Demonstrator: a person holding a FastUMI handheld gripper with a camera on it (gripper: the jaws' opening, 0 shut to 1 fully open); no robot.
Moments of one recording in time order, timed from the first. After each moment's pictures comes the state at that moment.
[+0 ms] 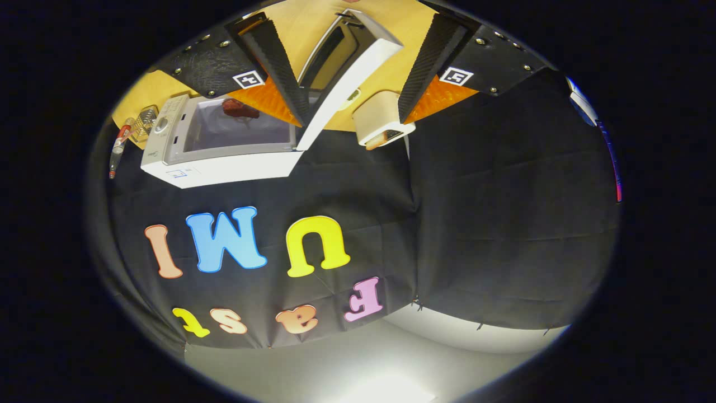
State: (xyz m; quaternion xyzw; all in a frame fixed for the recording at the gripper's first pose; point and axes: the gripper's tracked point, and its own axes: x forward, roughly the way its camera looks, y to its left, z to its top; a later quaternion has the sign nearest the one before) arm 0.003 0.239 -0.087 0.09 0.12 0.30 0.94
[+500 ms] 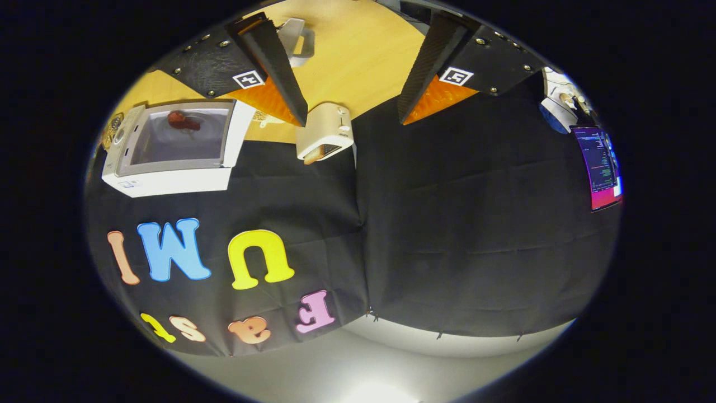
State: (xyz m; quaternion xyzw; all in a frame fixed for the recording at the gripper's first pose) arm -0.067 0.323 -0.099 0.08 0.14 0.41 0.90
